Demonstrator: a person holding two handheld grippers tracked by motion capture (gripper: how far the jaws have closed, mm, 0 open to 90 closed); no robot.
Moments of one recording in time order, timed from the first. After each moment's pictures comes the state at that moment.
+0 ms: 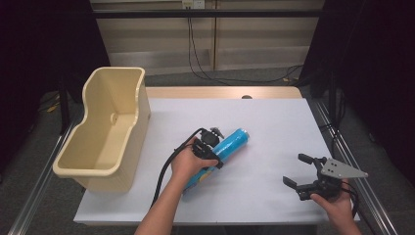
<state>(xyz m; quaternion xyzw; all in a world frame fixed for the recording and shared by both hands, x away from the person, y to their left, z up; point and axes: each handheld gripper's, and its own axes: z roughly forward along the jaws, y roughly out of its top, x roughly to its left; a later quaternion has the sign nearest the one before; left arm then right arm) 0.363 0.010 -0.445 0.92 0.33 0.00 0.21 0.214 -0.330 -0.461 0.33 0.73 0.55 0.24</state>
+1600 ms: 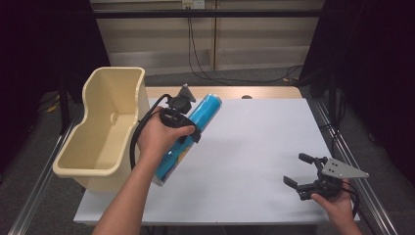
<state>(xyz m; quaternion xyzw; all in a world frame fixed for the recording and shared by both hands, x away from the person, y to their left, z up) 0.369 0.078 -0.305 0.87 0.46 0.00 0.18 0.214 -0.331 -0.461 0.33 0.73 0.55 0.24</state>
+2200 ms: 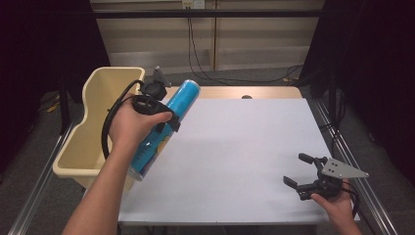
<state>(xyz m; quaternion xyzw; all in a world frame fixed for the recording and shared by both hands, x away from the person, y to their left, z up) 0.368 0.125 -0.258 0.84 0.51 0.02 0.18 0.214 -0.330 -0.461 0.33 0.73 0.55 0.24</state>
